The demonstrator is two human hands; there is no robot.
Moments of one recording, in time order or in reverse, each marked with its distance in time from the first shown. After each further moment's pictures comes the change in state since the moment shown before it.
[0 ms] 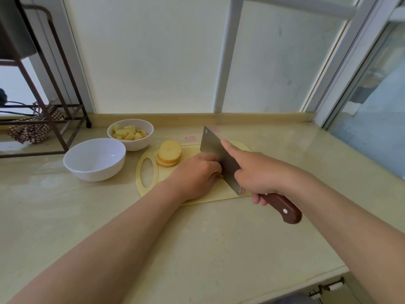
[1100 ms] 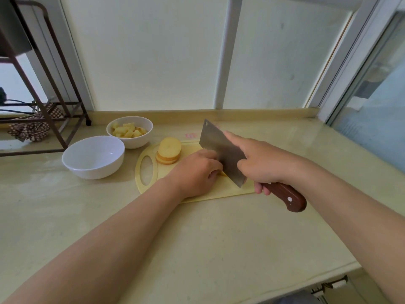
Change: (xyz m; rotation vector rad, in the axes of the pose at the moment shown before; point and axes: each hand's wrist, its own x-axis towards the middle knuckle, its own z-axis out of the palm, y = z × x) left_hand -0.001 0.002 0.000 0.001 -0.004 0.001; right_hand 0.006 0.009 -0.010 0.057 0.066 -0.062
